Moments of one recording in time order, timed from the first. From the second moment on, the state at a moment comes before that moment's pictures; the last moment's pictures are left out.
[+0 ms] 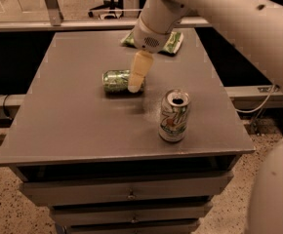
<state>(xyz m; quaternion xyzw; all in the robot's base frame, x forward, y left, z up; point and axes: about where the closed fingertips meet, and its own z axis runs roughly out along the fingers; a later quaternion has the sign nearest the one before) 0.640 -0.001 0.892 -0.67 0.71 0.06 0.22</state>
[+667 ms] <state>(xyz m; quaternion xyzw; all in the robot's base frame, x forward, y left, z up) 0.652 -0.110 0.961 -0.53 0.75 0.06 0.39</state>
